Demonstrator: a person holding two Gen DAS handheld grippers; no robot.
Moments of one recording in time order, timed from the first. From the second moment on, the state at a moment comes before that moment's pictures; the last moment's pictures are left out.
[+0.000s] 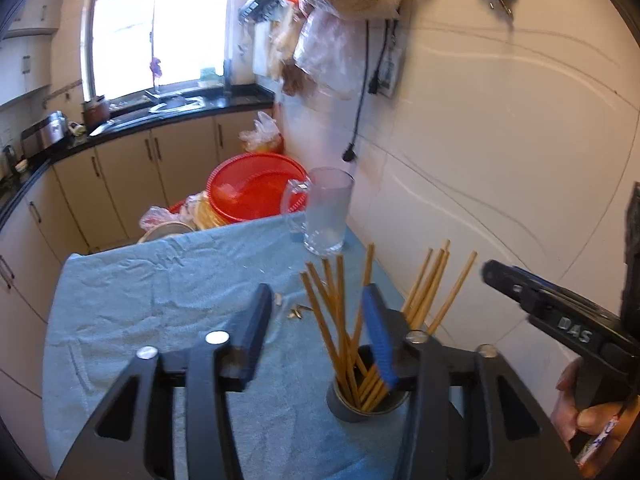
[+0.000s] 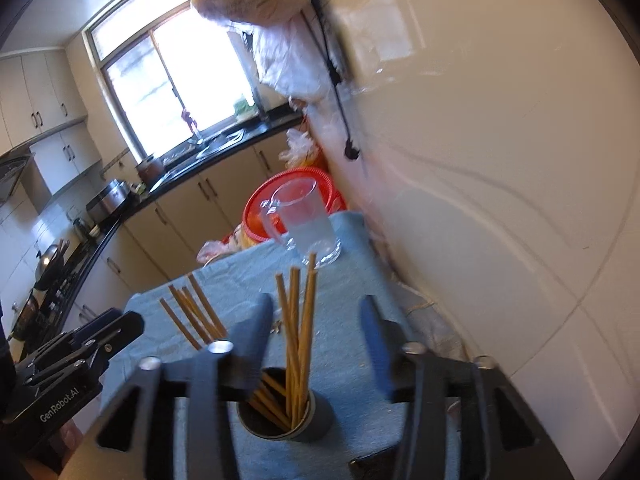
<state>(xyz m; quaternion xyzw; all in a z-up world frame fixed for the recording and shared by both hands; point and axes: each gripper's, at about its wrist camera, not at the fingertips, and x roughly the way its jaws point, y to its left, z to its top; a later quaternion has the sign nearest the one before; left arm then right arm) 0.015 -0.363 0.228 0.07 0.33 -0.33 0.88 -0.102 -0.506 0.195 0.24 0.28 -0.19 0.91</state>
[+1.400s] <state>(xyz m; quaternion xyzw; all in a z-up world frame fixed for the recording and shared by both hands) -0.100 -0.264 0.224 0.13 0.31 -0.31 0.89 -0.218 -0.399 0.212 0.11 0.33 -0.26 0.90</state>
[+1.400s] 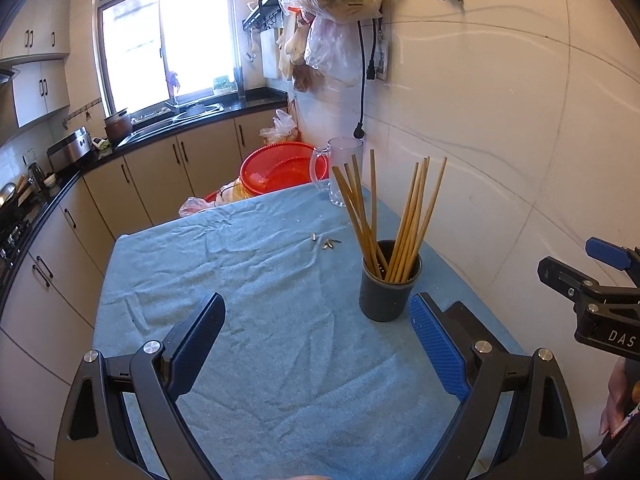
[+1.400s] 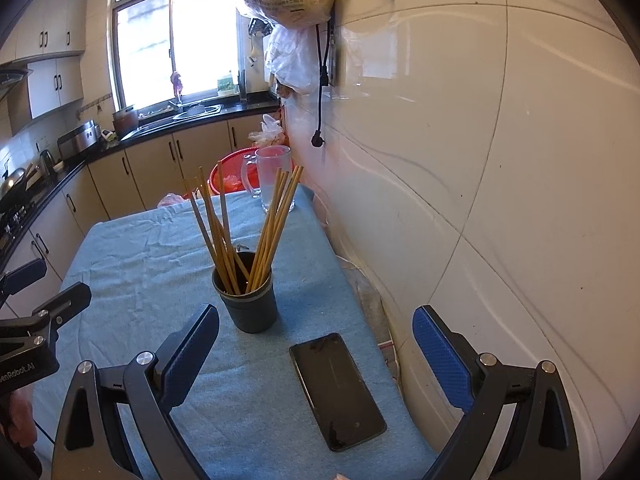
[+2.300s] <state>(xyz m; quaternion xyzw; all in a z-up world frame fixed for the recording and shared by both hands) -0.104 -0.273 0.217 0.14 0.32 -0.32 0.88 -0.221 -0.397 0.203 0.11 0.35 -0.27 0.89</state>
